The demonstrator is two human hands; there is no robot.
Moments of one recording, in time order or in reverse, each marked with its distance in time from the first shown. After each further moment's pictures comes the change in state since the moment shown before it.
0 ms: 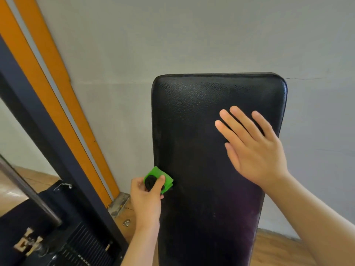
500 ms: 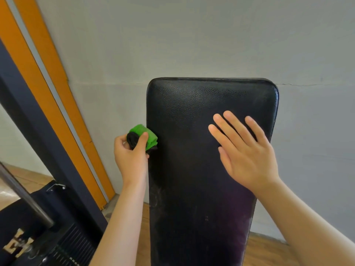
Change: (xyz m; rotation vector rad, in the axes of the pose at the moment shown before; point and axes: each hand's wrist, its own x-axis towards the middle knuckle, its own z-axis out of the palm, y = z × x) left_hand 0.043 0.072 0.030 -0.062 0.042 0.267; right_hand -0.001 0.001 -0.001 0.018 -0.015 0.005
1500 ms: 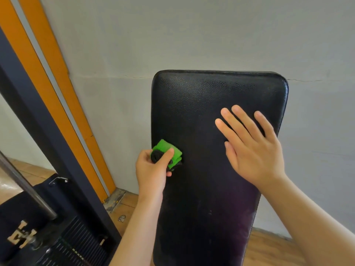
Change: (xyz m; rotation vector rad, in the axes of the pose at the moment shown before) left_hand -0.043 -0.013 -0.003 0.039 -0.179 -0.221; right_hand -0.002 -0.001 0.000 0.001 0.011 0.016
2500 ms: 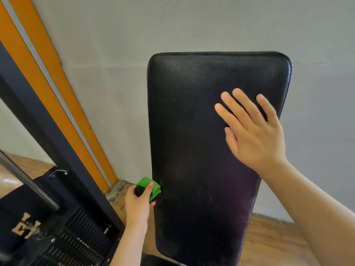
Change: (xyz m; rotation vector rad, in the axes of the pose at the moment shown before) left_hand -0.008 -0.105 -0.063 0.050 0.088 -0.280; right_hand -0.001 -0.001 0.001 0.007 0.048 0.014
